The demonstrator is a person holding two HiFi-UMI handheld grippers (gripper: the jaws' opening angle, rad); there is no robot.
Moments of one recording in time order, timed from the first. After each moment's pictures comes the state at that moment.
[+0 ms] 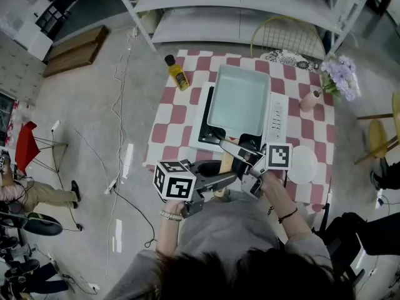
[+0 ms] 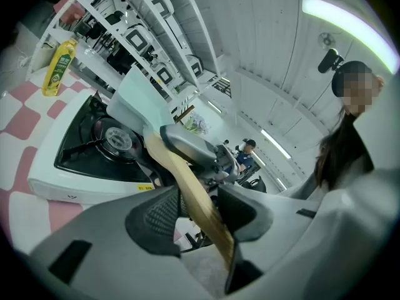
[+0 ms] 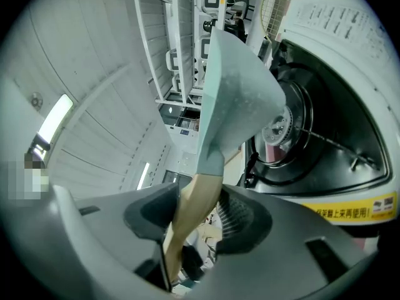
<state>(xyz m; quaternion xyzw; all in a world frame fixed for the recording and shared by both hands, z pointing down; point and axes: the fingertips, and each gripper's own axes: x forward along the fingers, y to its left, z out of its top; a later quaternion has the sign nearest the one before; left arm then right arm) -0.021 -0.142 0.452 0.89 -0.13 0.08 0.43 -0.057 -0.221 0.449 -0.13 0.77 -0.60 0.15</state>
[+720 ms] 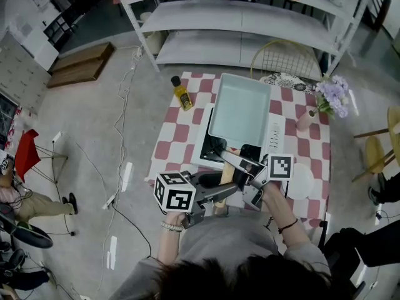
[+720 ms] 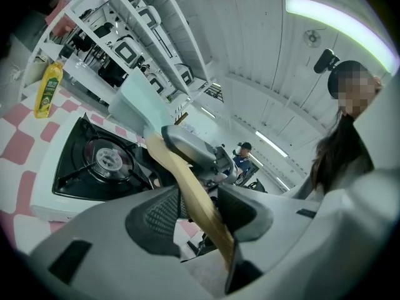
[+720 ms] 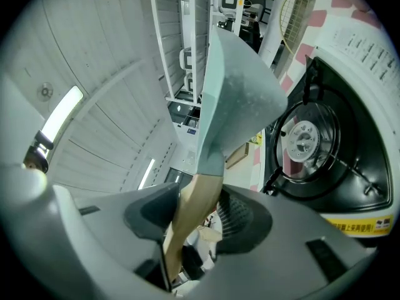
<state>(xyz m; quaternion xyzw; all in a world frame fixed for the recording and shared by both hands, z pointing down) -0.020 -0.148 0.416 0.91 -0.13 0.05 0.39 -0.056 -0.226 0.407 -0.12 0.80 -0.56 0.15</state>
